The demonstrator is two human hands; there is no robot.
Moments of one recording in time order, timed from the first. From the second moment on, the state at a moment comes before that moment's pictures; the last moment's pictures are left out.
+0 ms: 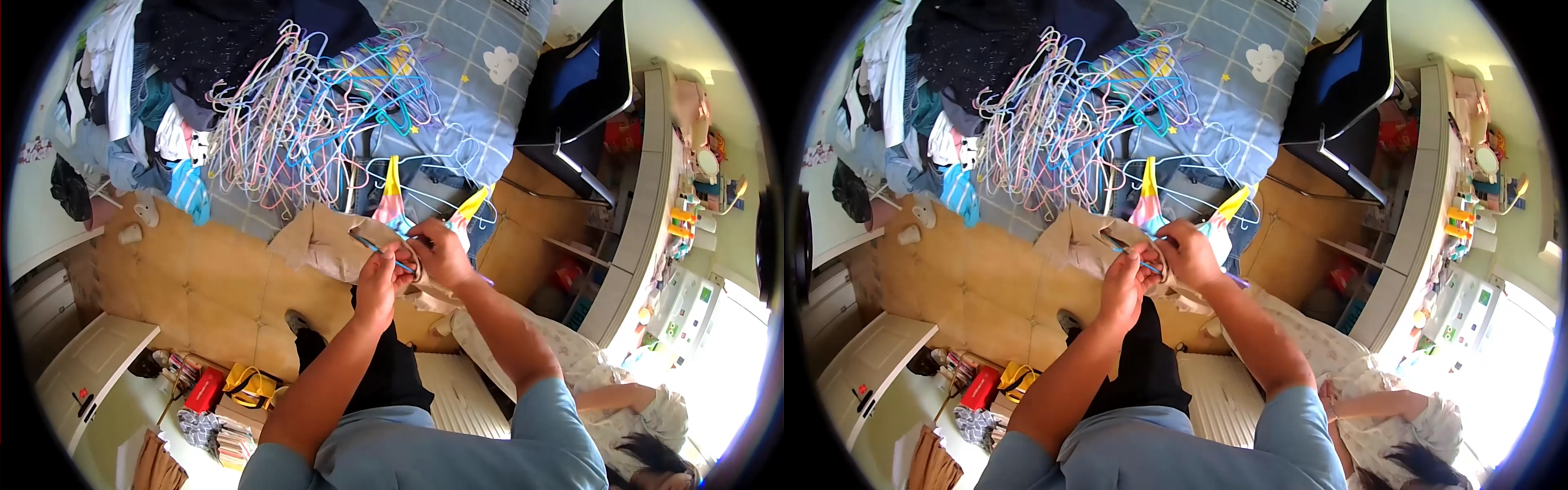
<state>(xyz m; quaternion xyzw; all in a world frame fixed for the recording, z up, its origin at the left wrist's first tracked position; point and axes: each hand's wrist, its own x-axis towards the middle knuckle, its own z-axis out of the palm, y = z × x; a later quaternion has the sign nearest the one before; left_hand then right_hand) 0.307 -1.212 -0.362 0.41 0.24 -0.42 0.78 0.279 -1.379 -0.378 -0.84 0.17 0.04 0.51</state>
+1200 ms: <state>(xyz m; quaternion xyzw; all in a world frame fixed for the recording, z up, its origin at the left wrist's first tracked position) 0.243 -1.100 -0.294 0.44 0.26 -0.39 0.77 0.178 -1.451 -0.438 -0.75 0.37 -0.10 0.54</state>
